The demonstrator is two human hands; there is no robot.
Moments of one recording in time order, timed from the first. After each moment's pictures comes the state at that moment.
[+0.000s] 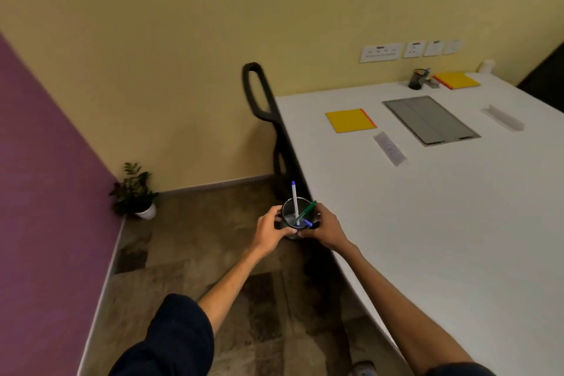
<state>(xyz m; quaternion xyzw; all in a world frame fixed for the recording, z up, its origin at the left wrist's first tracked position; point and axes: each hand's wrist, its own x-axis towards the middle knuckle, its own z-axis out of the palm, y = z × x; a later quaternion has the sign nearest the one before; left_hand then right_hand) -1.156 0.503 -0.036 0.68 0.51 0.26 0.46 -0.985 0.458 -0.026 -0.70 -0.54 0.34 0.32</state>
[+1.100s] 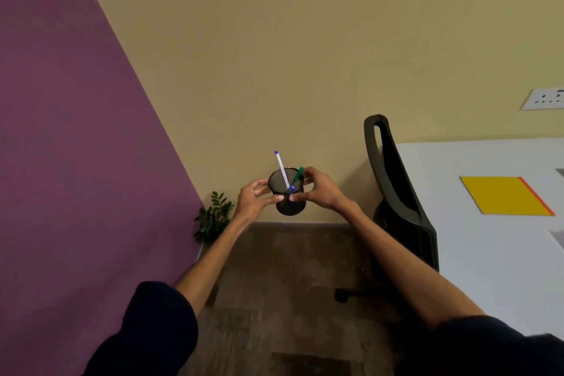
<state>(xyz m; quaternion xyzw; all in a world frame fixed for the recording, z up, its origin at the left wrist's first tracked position) -1.388 0.871 0.049 0.51 0.60 0.43 0.44 -1.189 0.899 0.062 -0.55 -0.71 0.34 0.28</state>
